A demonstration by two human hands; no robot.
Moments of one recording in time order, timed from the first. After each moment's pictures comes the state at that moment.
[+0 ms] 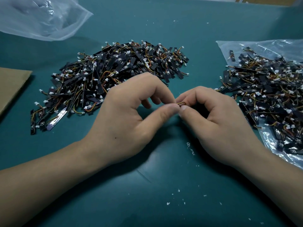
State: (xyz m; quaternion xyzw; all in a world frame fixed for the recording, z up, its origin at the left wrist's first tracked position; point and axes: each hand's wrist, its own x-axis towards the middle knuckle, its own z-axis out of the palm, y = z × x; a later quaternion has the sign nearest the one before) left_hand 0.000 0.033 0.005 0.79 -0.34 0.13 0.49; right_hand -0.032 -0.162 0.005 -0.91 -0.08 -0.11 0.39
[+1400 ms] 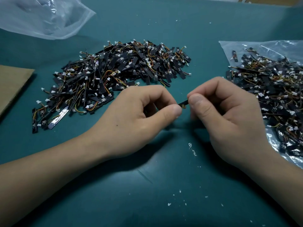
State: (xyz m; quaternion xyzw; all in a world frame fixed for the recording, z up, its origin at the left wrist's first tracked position) left_hand 0.003 0.033 0.009 0.80 -0.28 -0.05 0.52; right_hand -0.035 -0.165 0.004 -0.83 -0.12 -0.15 0.52
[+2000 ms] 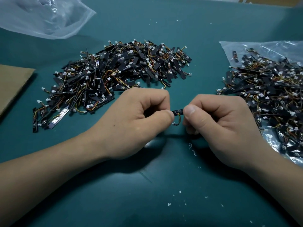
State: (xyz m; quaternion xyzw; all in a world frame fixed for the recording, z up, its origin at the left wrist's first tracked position) left_hand 0.001 0.034 0.013 0.79 -0.30 -0.07 0.53; right_hand -0.038 -0.165 0.010 -0.85 -0.16 -0.08 0.50
